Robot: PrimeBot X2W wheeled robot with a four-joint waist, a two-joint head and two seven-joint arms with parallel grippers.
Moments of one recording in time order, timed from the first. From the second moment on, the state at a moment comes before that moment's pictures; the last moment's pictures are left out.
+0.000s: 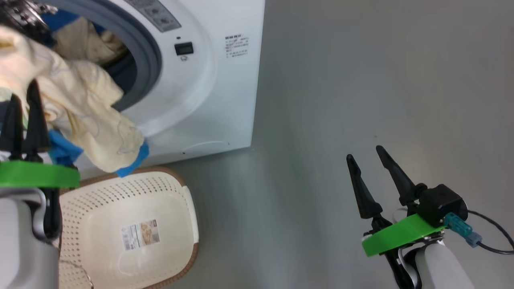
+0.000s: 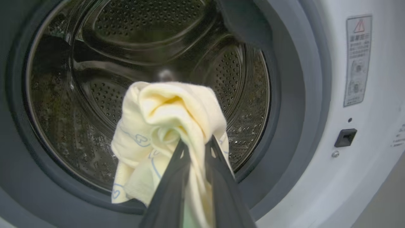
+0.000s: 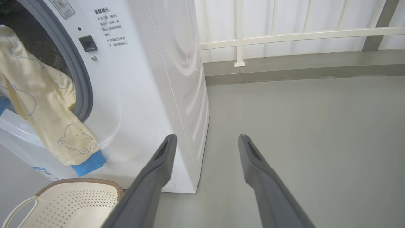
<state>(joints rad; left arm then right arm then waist) -0.51 0.20 0.06 0.30 -0.24 -0.13 -0.25 -0.22 -0.05 0.10 0.16 0.18 0.13 -0.26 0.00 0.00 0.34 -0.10</state>
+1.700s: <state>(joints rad) -1.36 0.53 -0.28 0.68 -0.45 -0.11 -0.25 -0.33 -0.05 0.21 0.12 0.23 0.13 -0.26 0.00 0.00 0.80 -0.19</state>
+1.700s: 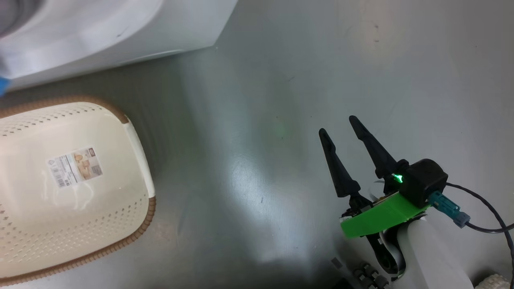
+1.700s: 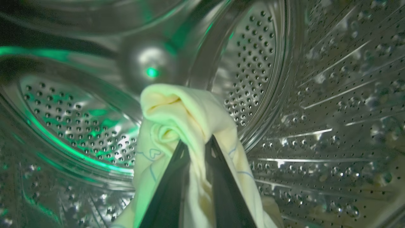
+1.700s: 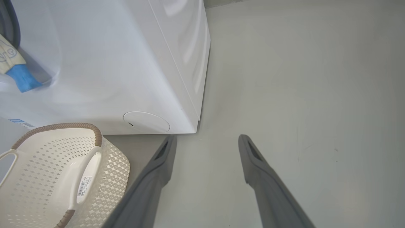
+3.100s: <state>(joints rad) -1.00 0.34 -0.05 0.45 -0.34 -0.13 -0.26 -0.35 -0.05 0.16 0.17 0.25 0.13 -0.26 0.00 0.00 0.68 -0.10</state>
